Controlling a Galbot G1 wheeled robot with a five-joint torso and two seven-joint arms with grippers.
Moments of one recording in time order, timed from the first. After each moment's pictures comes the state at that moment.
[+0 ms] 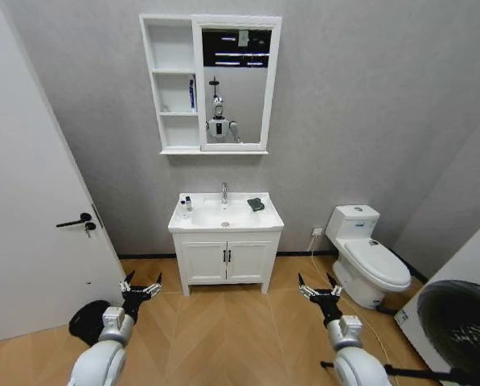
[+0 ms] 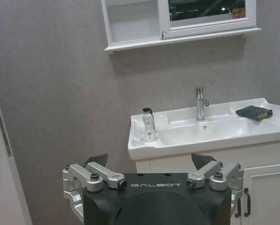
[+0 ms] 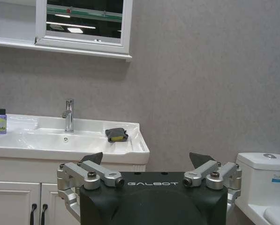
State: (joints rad) left arm 1.29 -1.24 -0.63 -1.94 -0.20 0.17 0.00; right arm -1.36 1.21 0.56 1.92 0.27 -0.01 0.16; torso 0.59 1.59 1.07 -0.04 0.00
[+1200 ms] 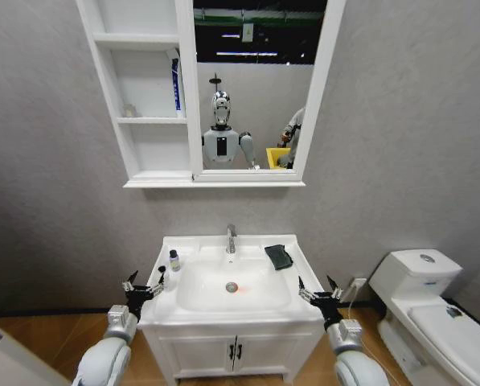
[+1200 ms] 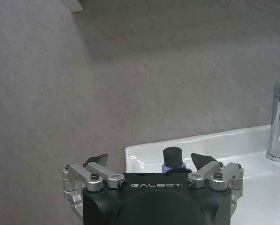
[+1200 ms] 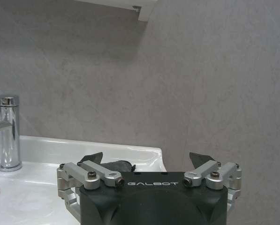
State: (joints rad) left arm 1.30 -1.23 -0.64 -1.93 -0.21 0.17 0.01; right arm -1.39 1.23 0.57 1.91 0.21 0.01 0.15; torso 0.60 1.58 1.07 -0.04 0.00
